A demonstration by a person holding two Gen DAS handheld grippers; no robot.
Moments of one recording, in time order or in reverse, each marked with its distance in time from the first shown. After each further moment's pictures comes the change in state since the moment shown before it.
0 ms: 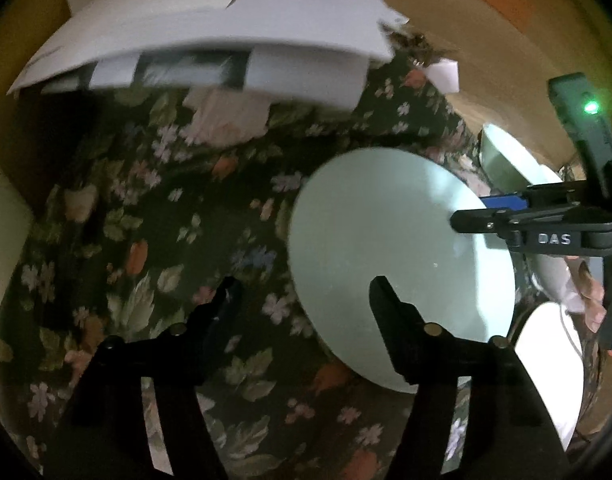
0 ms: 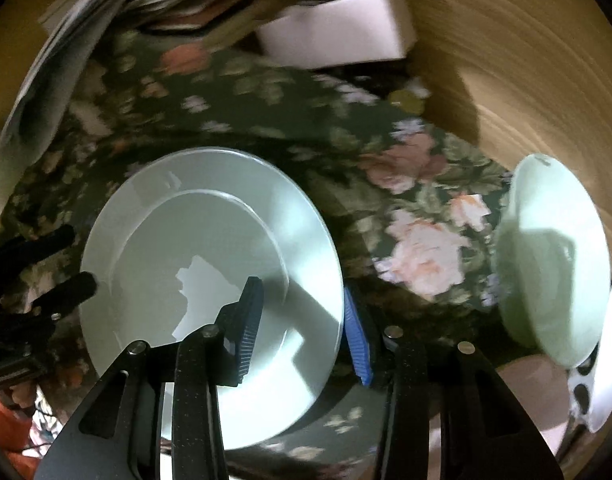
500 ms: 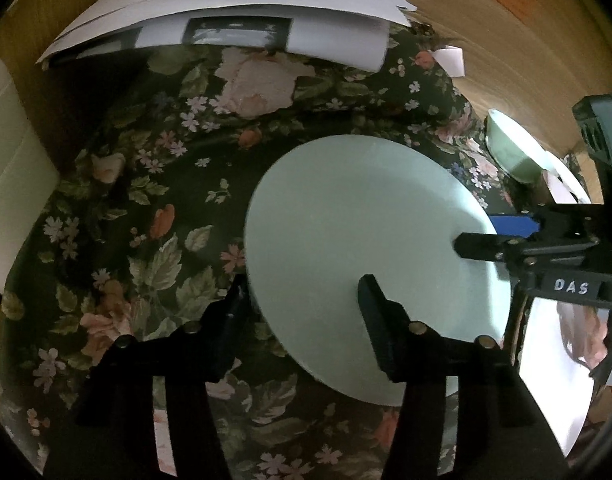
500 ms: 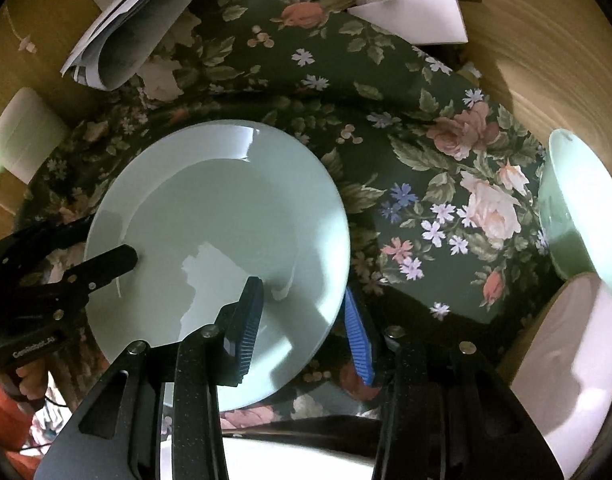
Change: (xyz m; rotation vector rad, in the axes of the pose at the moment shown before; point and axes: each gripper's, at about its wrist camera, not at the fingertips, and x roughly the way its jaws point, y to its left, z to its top) left arm -0.012 0.011 -0.018 0.013 0.002 0.026; right arm -0.009 0.042 -0.024 -0.006 -0.063 0.039
